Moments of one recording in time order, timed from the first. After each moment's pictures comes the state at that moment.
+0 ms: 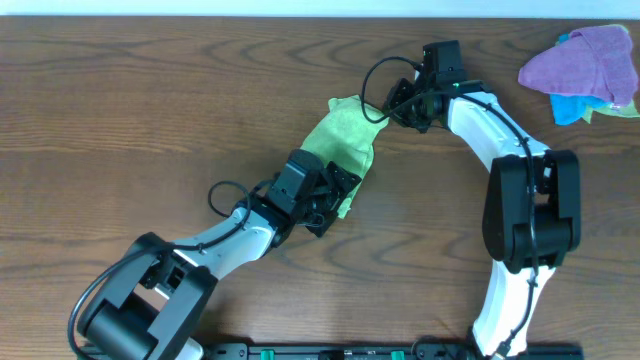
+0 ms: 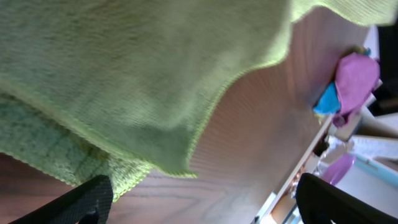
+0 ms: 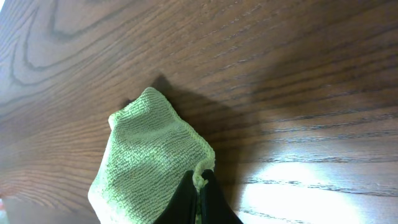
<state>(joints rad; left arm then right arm) -0.63 1.69 0.74 0.16 0.34 -1.55 0.15 2.13 1.52 -0.45 -0.38 0.70</state>
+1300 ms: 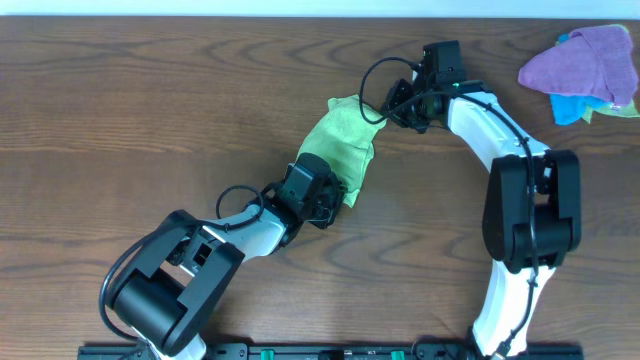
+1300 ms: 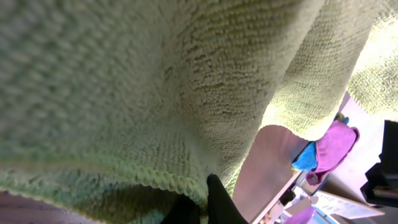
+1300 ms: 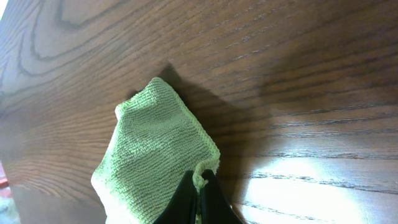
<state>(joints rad) -0.64 1.81 0.75 0.29 0.22 -1.79 0.15 2.13 1.52 -0.46 -0.42 0.68</state>
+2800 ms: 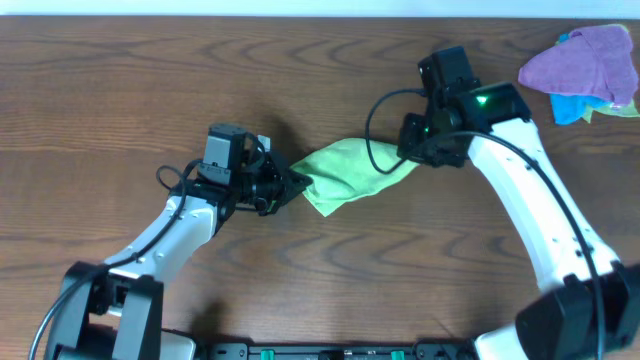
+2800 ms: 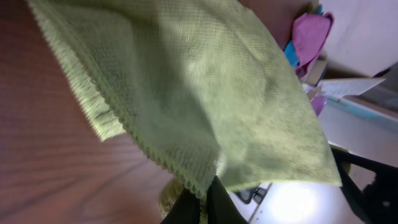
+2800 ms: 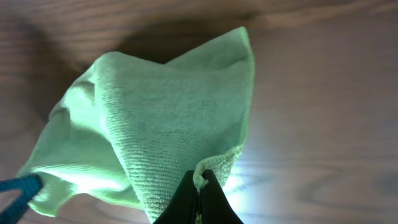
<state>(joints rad) -0.26 1.53 0.75 -0.10 0.81 -1.14 0.29 1.65 1.52 -1.18 -0.03 0.53</state>
